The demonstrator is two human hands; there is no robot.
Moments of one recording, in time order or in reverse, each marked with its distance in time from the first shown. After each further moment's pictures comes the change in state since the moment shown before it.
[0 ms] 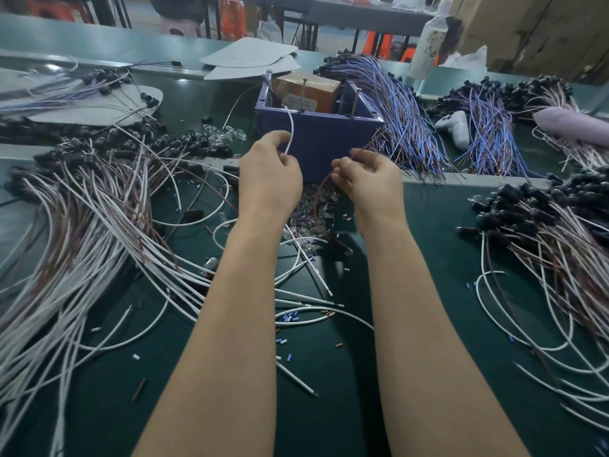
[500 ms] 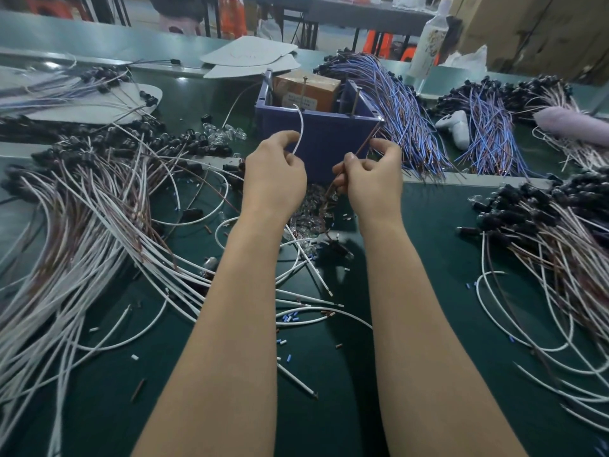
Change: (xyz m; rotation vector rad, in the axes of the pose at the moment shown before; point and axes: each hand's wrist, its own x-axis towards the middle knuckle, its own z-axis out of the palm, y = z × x) left_hand 0.005 -0.004 0.005 0.021 -0.069 0.030; right_hand 0.000 0.002 -0.002 -0.300 0.015 -0.140
